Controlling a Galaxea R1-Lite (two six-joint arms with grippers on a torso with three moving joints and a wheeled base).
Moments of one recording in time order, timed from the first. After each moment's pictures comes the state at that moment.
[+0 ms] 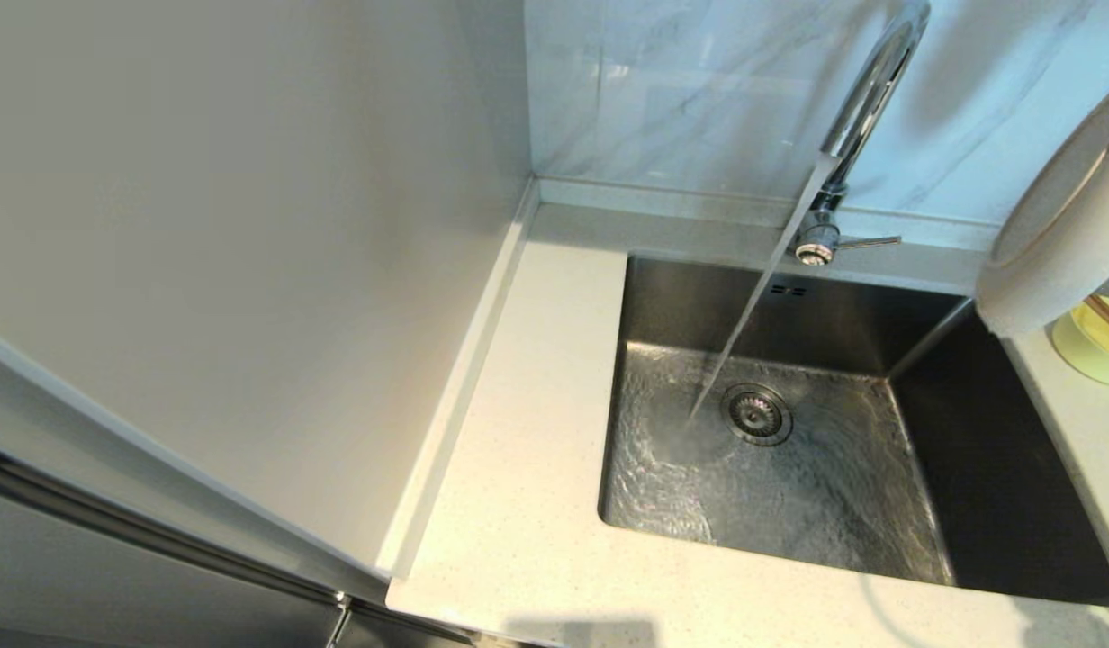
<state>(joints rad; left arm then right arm) 0.00 0.00 0.00 0.00 0.00 0.00 0.17 1.06 -1.08 -0.16 0.06 0.78</state>
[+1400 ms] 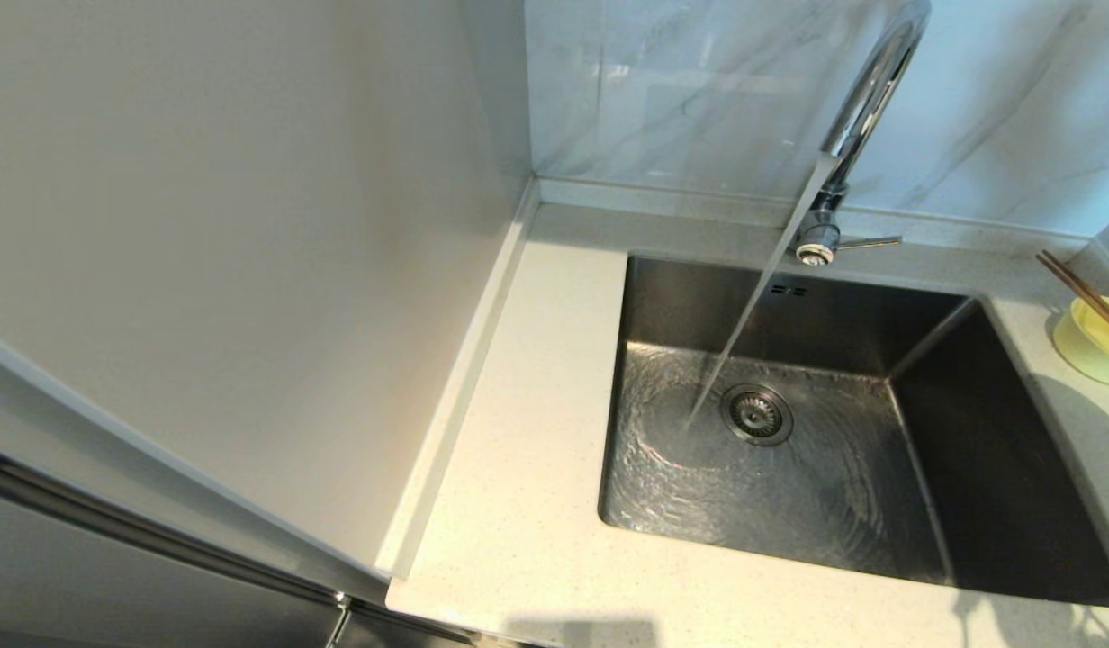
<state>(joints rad) 0.00 0.00 0.00 0.00 0.00 0.00 0.13 1.05 -0.82 0.14 -0.38 -0.21</state>
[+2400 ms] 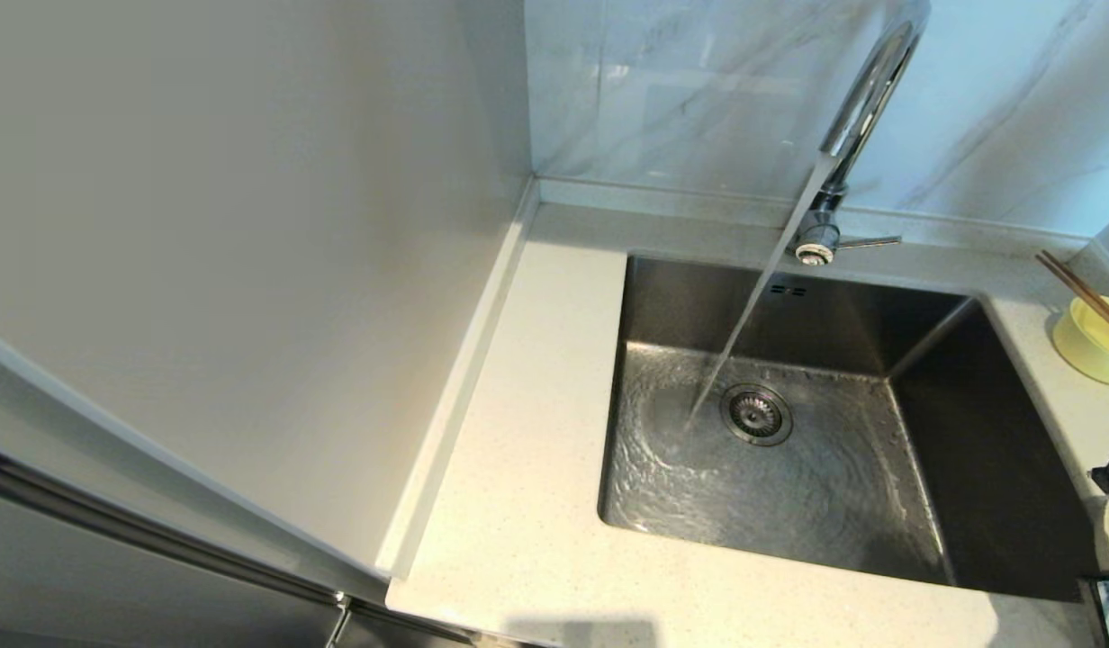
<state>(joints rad) 0.00 0.00 0.00 0.00 0.00 0.00 -0.05 1.21 -0.46 0.07 -0.38 -0.05</state>
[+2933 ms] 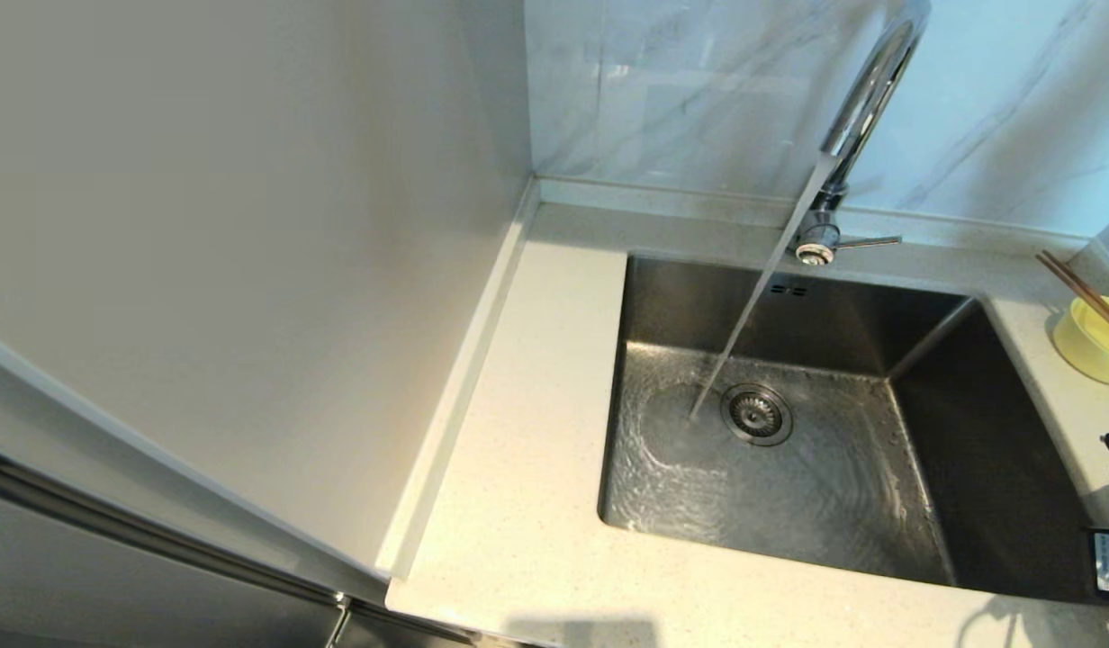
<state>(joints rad) 0.00 0.00 0.00 0.00 0.00 0.00 -0.20 1.35 -0.45 -0.14 -0.38 -0.04</state>
